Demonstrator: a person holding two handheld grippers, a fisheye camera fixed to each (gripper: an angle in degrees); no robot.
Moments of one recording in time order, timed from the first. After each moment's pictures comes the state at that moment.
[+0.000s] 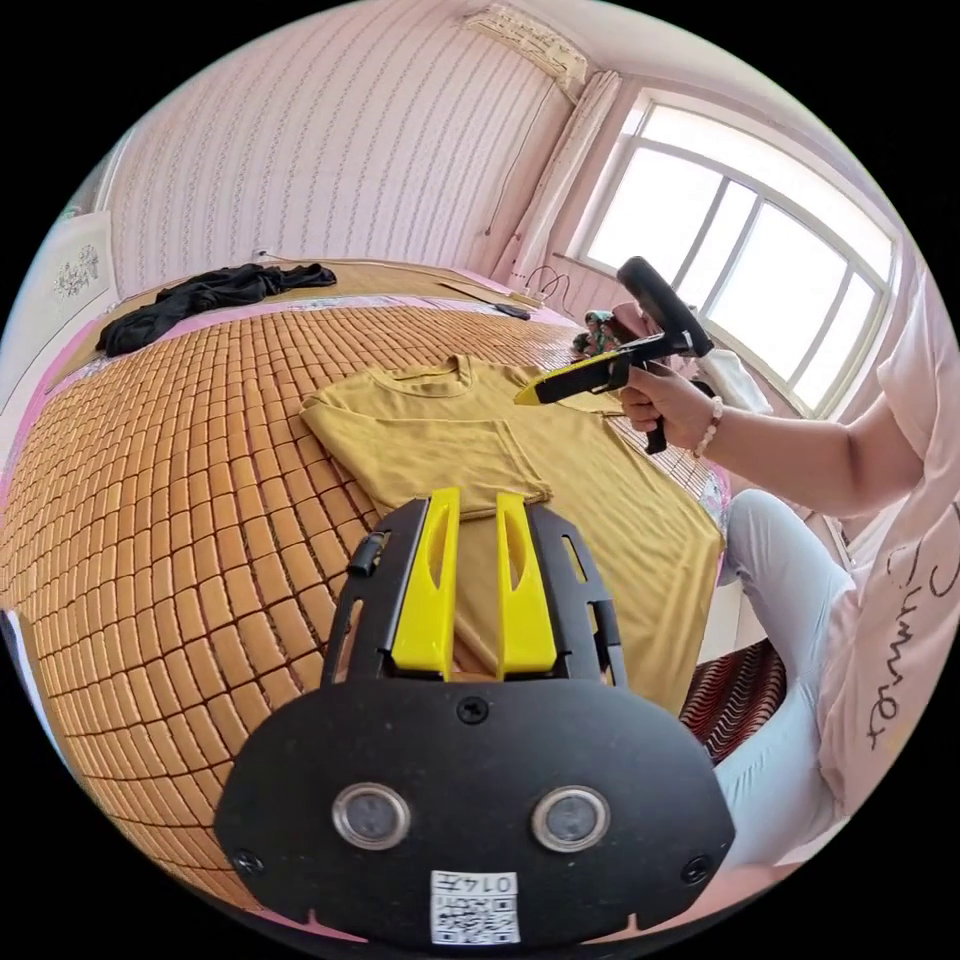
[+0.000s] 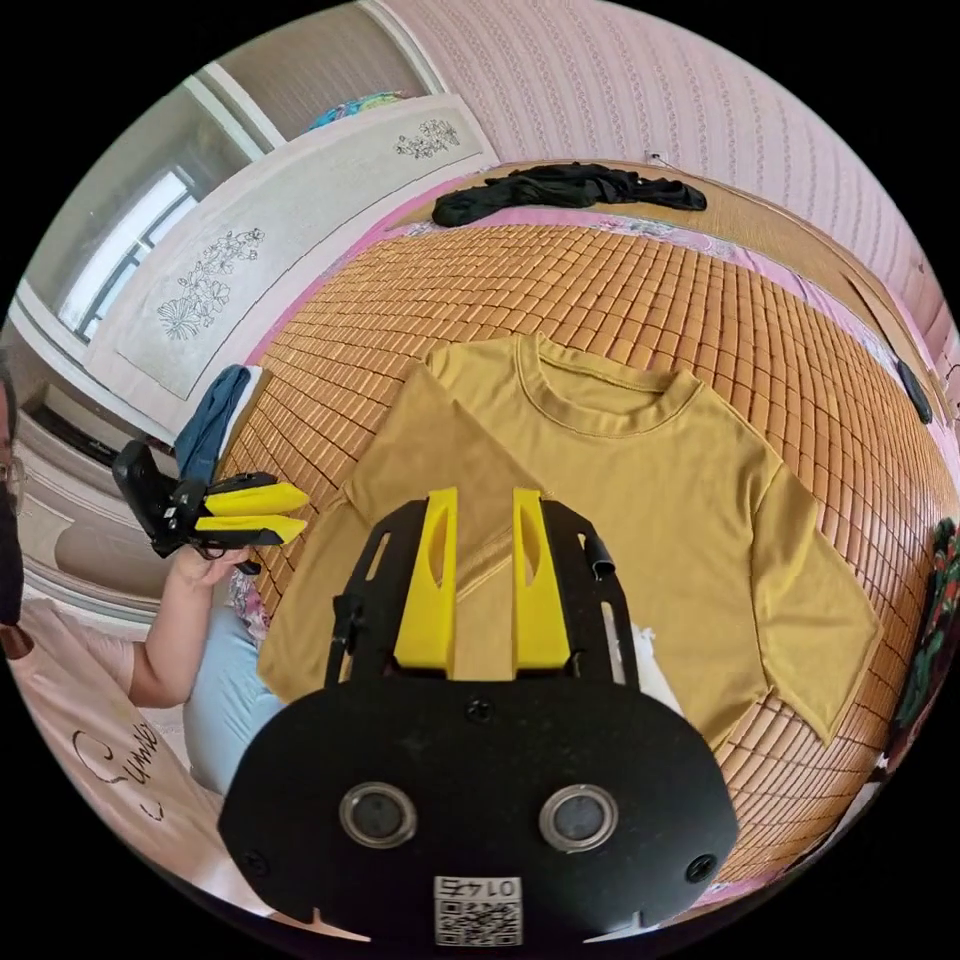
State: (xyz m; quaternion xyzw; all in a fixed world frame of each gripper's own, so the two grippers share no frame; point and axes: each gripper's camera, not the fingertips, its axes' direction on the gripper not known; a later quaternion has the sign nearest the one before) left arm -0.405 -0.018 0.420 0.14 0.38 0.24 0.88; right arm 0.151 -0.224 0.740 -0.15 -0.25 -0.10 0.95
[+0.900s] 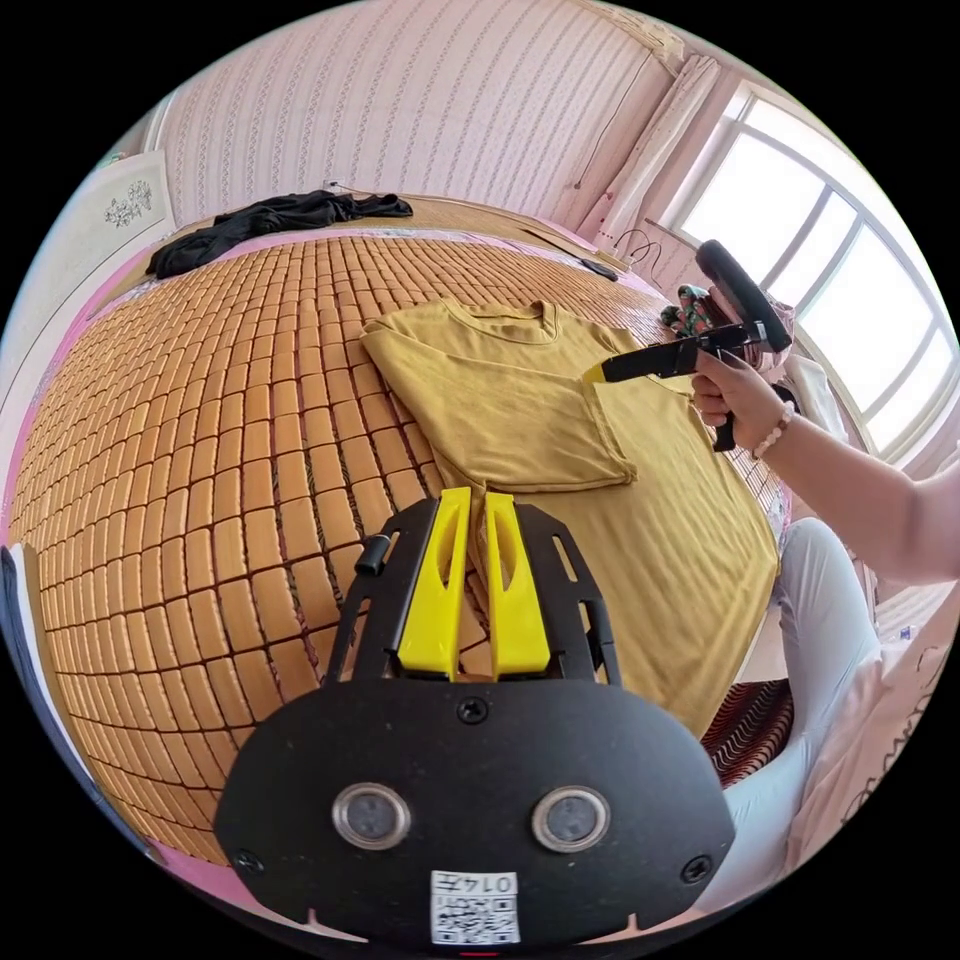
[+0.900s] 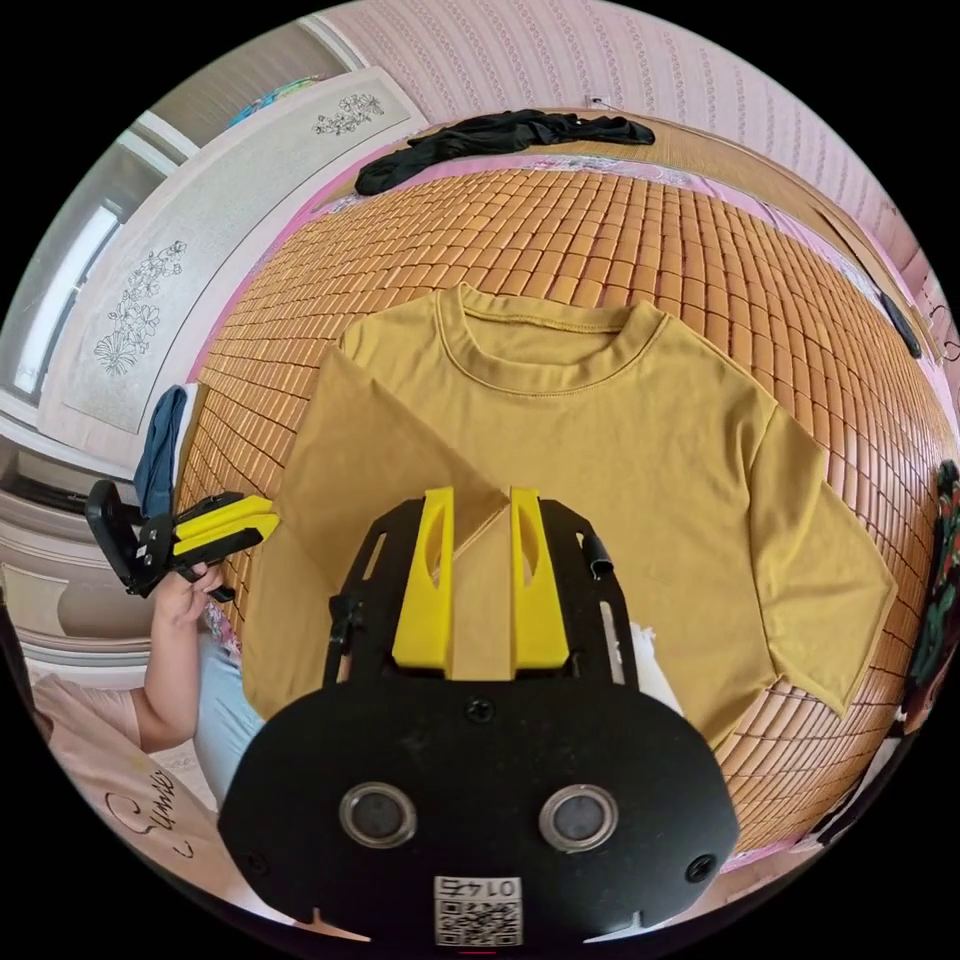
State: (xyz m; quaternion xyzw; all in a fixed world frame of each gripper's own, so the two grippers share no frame) left arm -0.370 -0.034 0.494 0.06 0.32 0.19 0.92; right arm 0.176 -0.222 0.734 -0.22 -0.21 -0.04 0.95
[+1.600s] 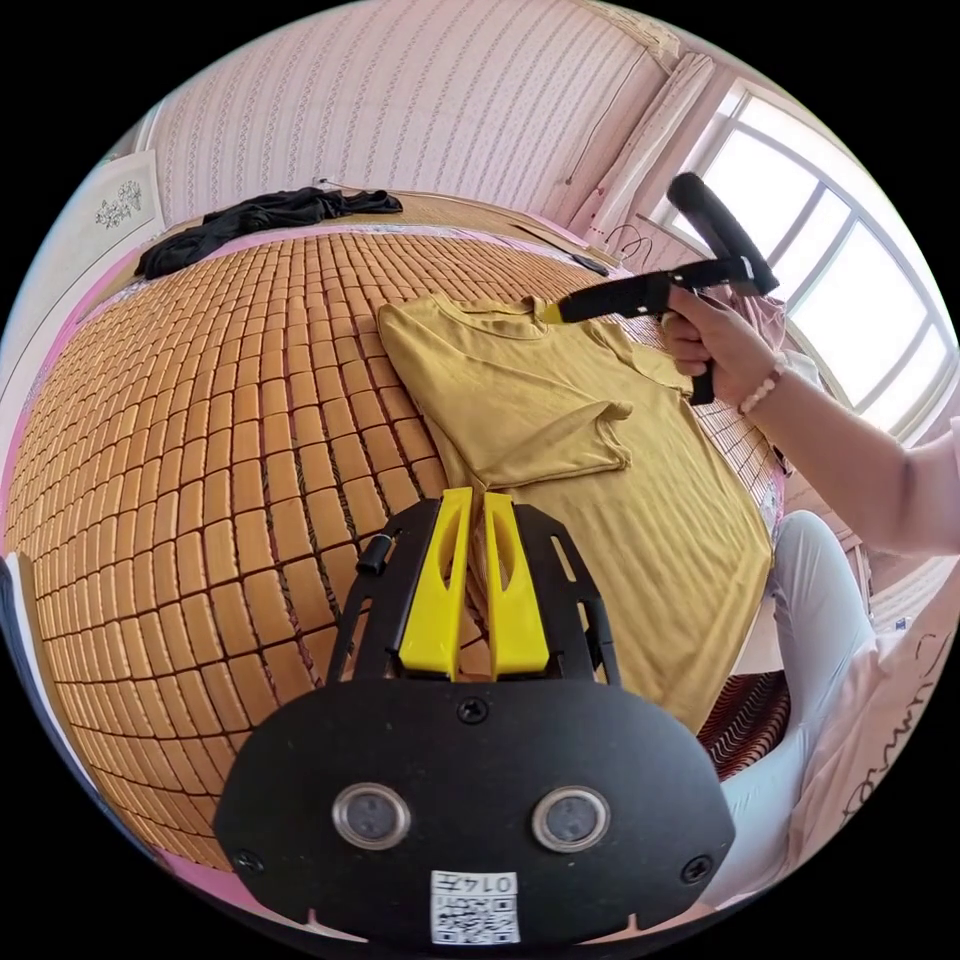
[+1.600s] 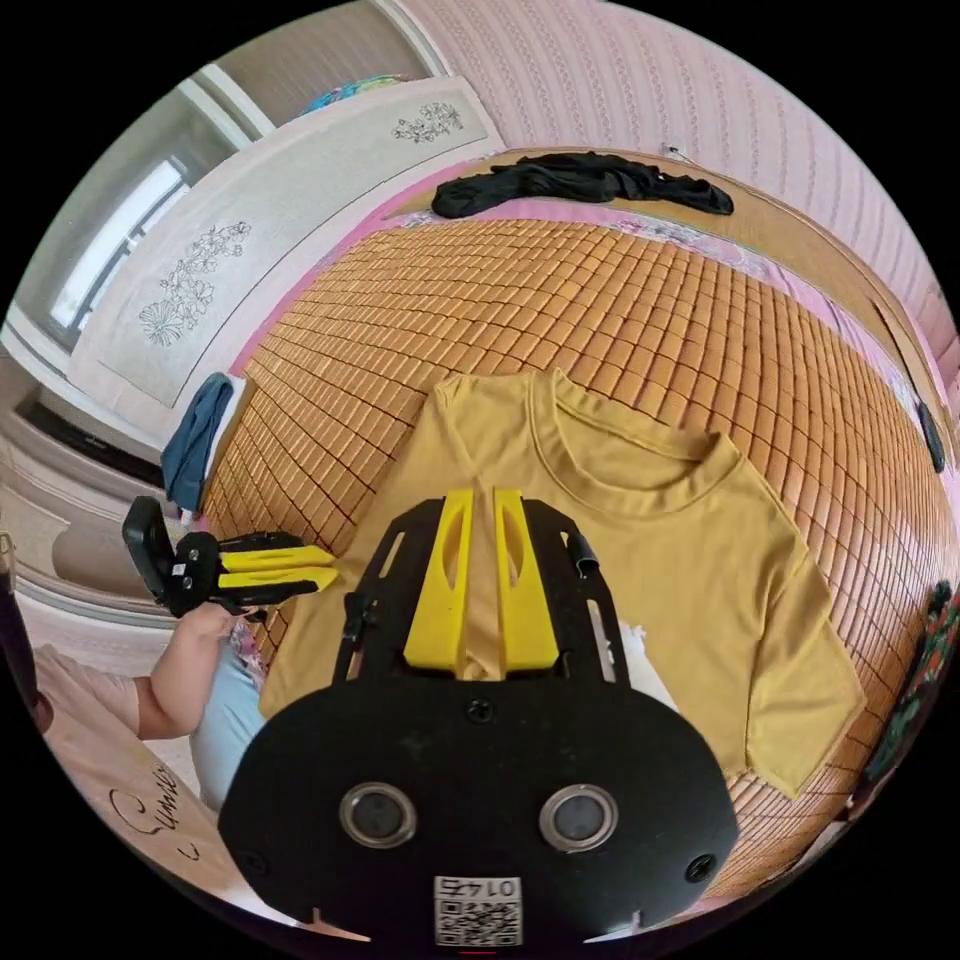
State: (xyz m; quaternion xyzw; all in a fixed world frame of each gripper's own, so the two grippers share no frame) left arm -0.374 -0.049 0.519 0.06 0.33 0.21 0.92; right arm 0.130 -0.252 0.692 -0.17 -0.24 -0.12 0.95
